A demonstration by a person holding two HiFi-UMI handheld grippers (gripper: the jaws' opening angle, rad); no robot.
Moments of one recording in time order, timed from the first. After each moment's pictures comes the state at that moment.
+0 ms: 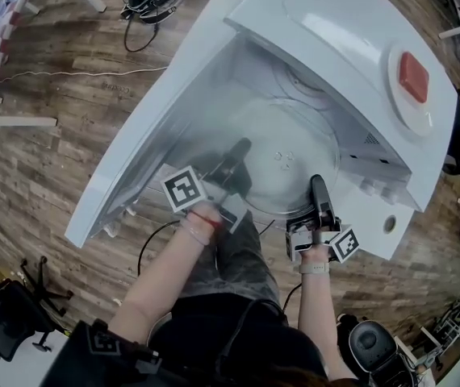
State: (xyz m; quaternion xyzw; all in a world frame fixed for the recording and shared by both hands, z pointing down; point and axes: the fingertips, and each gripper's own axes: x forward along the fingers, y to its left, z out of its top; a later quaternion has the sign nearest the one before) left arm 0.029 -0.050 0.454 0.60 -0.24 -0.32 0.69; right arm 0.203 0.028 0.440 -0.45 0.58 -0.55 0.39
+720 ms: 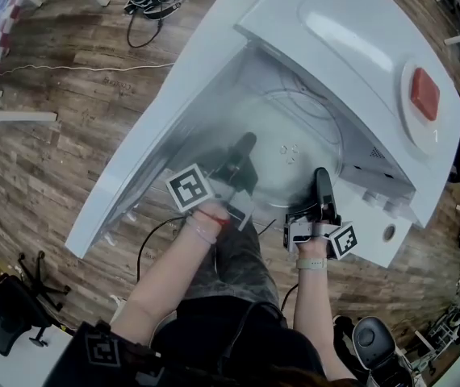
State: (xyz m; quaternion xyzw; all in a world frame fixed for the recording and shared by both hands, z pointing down) left arm 0.028 -0.076 0.451 0.60 -0.27 -0.34 0.67; right arm 0.208 -0.006 0.450 -0.49 0.56 -0.54 0.41
